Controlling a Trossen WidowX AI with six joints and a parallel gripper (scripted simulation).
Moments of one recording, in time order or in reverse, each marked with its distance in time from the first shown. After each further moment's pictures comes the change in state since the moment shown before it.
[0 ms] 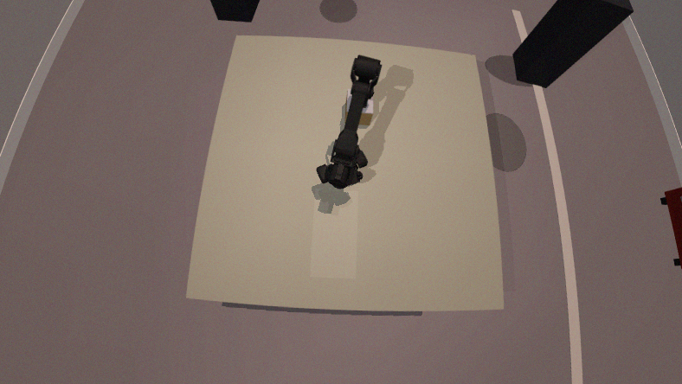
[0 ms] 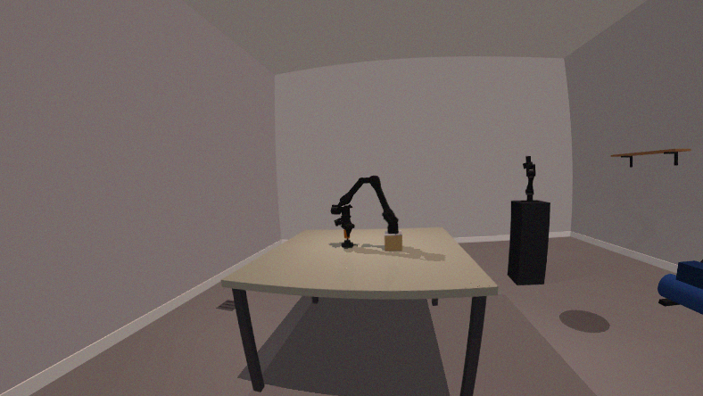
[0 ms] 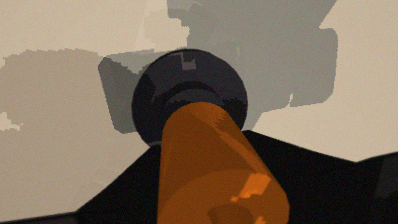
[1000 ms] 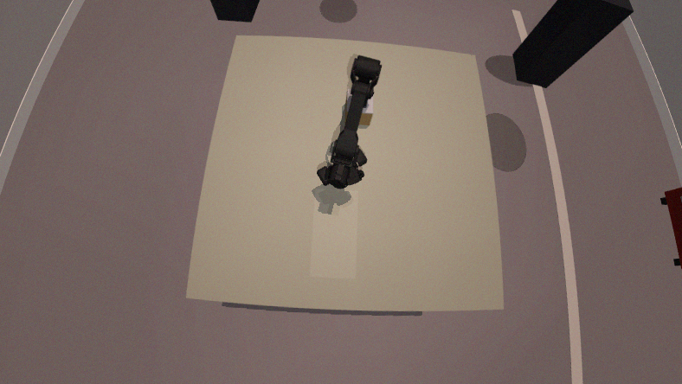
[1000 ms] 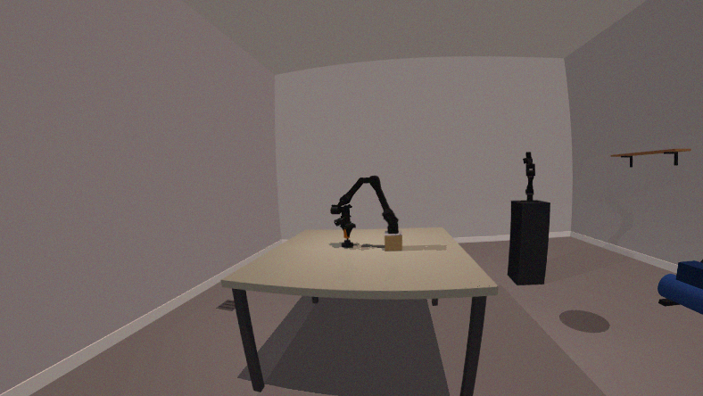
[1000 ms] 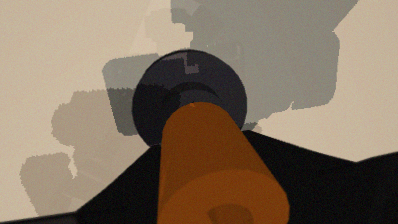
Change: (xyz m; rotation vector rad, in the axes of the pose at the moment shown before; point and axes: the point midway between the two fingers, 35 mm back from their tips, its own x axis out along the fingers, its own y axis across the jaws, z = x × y) arm -0.001 0.000 0.001 -0.113 0.003 0.003
